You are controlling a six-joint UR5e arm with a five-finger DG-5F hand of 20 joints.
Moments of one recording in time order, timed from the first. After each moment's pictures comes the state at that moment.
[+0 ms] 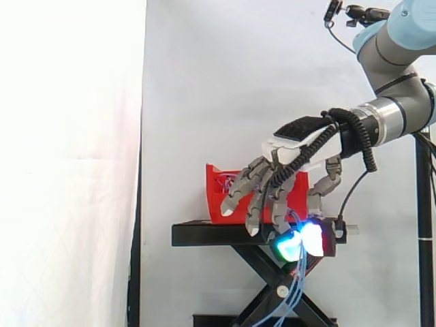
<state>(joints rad) -0.05 -2.28 -0.85 -3.52 -1.96 -1.99</state>
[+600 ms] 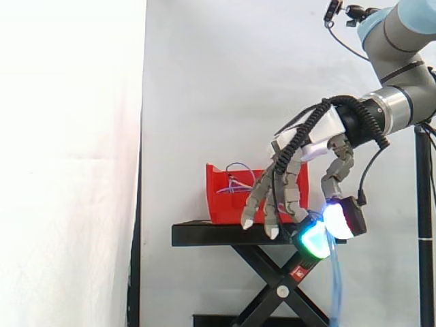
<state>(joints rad) -0.02 -2.26 -0.86 -3.55 -1.91 -1.52</state>
